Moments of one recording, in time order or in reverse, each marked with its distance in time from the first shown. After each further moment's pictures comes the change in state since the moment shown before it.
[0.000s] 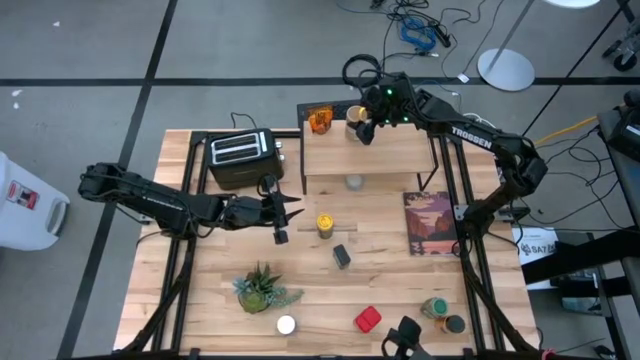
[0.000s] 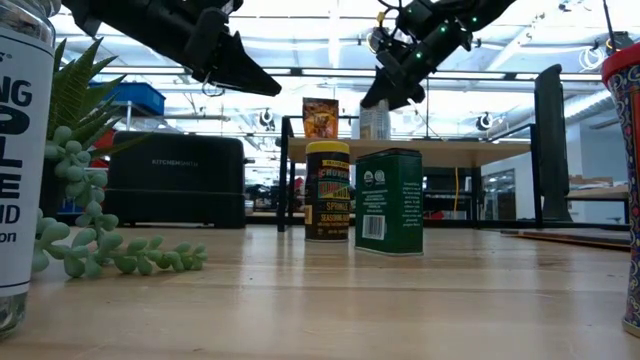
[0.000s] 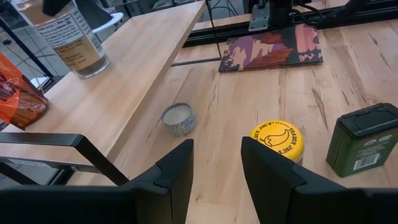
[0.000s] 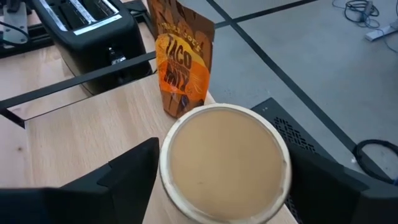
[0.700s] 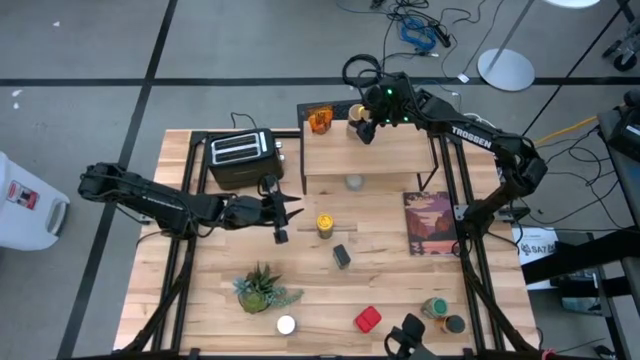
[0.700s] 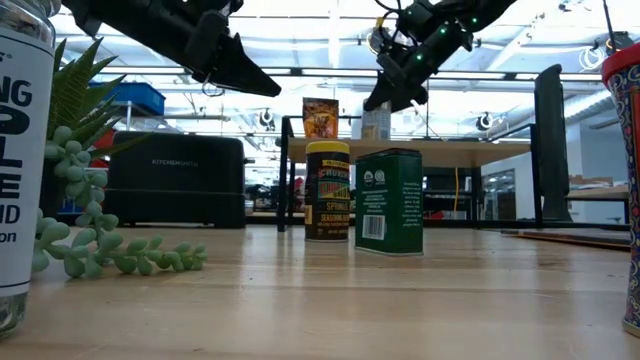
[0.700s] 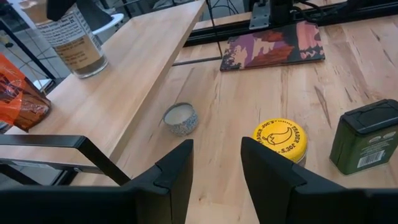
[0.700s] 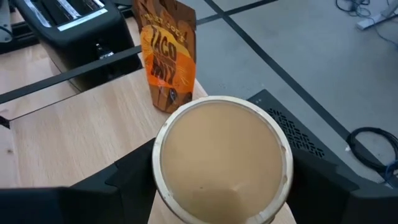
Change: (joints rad) left arm 0.001 0.000 0.000 -0.003 0.000 0.019; right arm -0.010 0.000 0.000 -0.016 0.030 0.022
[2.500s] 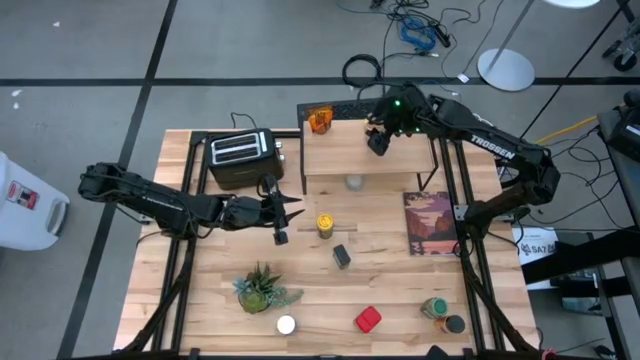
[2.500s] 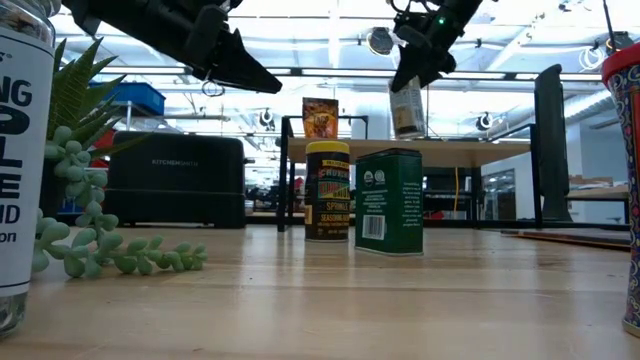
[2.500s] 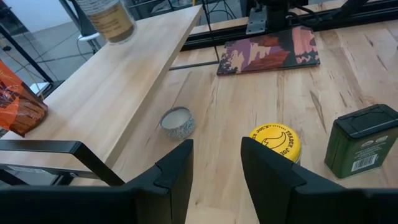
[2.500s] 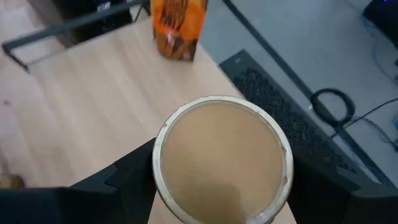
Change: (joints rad) left arm -0.007 0.000 0.000 0.015 0.000 0.000; right arm 0.141 -0.127 0.083 -0.355 0.241 0.056
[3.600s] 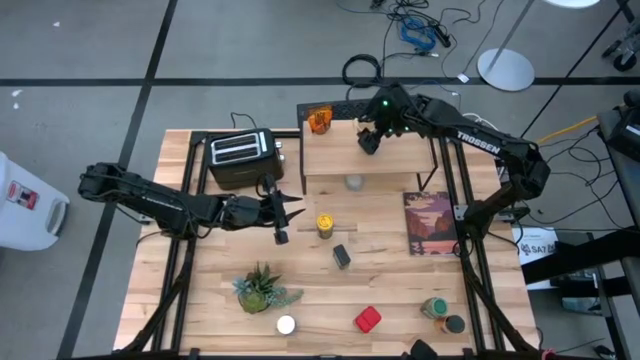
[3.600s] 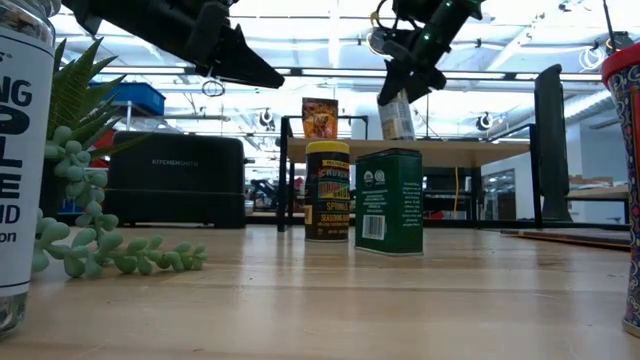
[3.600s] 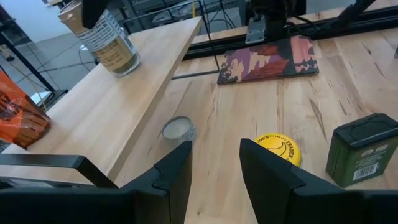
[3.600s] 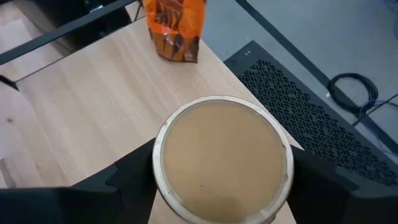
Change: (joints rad) left arm 0.000 0.000 0.000 0.031 -0.002 0.028; right arm -0.012 0.096 0.004 0.026 -0.046 0.083
